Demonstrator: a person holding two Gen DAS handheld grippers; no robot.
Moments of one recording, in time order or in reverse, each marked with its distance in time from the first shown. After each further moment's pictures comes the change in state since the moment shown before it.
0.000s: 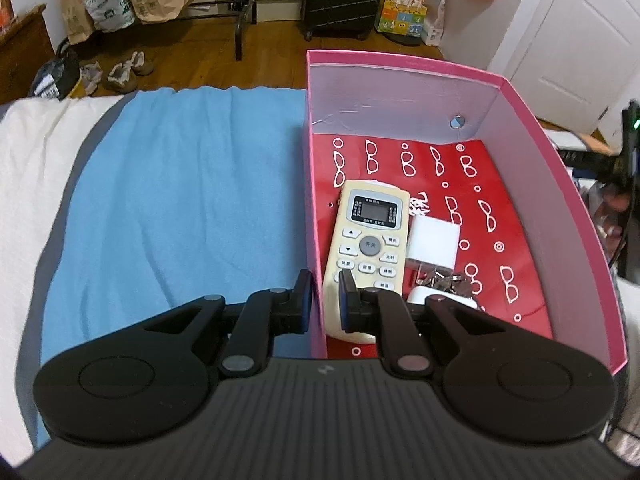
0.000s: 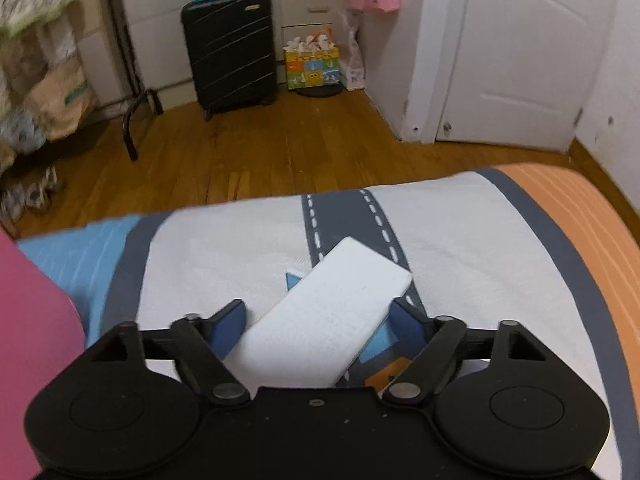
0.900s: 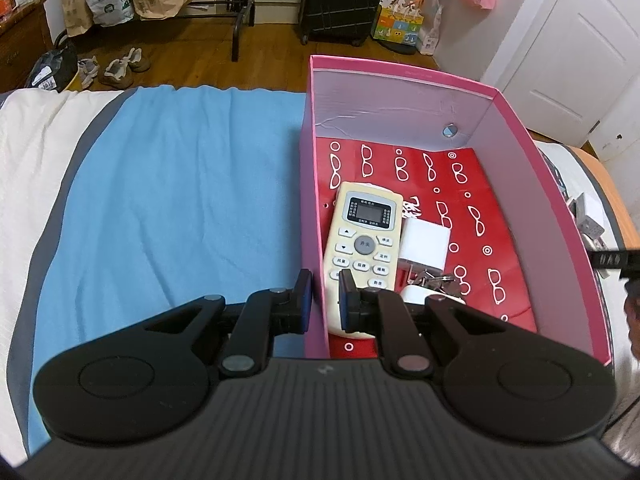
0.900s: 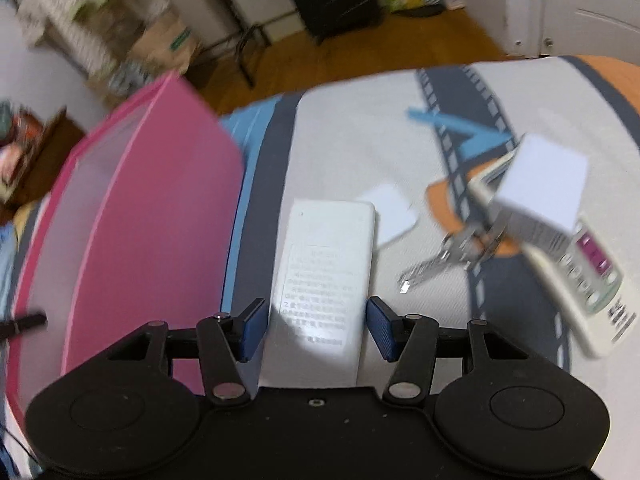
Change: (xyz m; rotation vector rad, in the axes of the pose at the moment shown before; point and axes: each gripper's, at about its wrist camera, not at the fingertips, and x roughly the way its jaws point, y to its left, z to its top) left arm -0.009 0.005 -0.003 -0.021 -0.016 -0.031; right arm -0.068 -0.004 -0.079 0.039 0.248 0.418
